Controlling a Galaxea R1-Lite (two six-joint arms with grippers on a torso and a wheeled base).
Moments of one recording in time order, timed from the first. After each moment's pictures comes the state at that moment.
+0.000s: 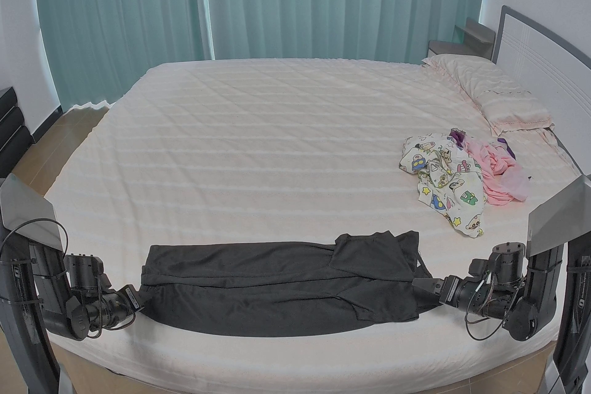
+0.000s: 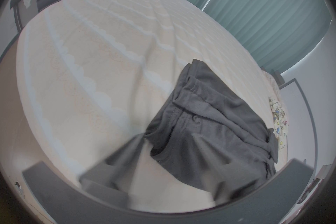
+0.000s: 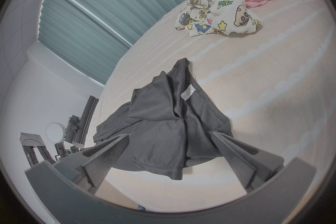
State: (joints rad) left arm 0.17 2.30 -0.21 -1.28 -0.19 -0.51; right arm 0.17 2.32 -0.17 -1.55 0.30 0.60
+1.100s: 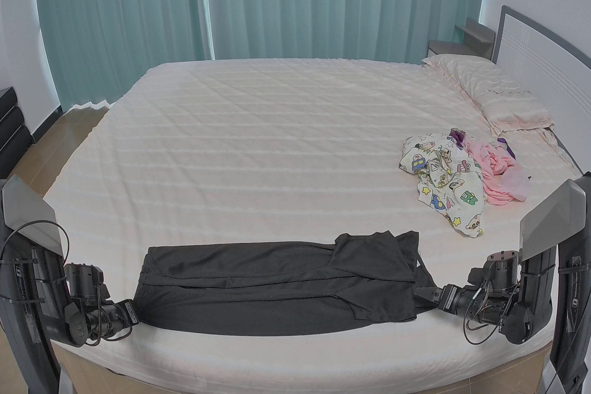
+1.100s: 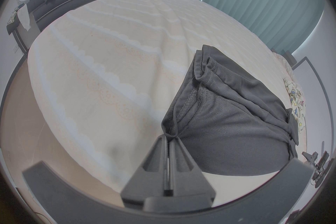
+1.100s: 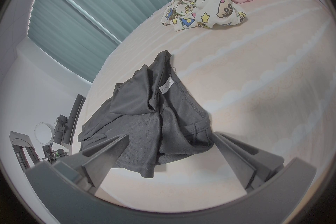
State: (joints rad) left arm 0.18 2.32 -0.14 -1.28 -0.08 -0.35; right arm 0.16 2.39 -0.17 -1.55 0.22 0.58
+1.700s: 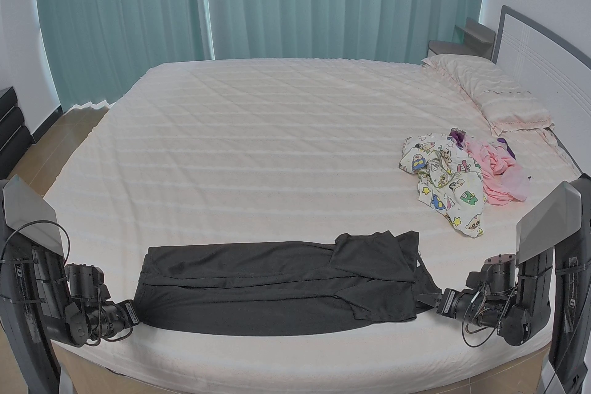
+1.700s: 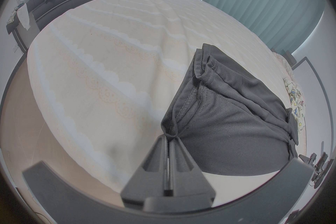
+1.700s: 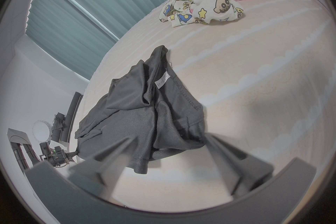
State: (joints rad) left arm 0.18 2.33 -0.14 -1.28 -0.08 -0.35; right arm 0.17 2.42 -0.17 -1.55 0.21 0.56
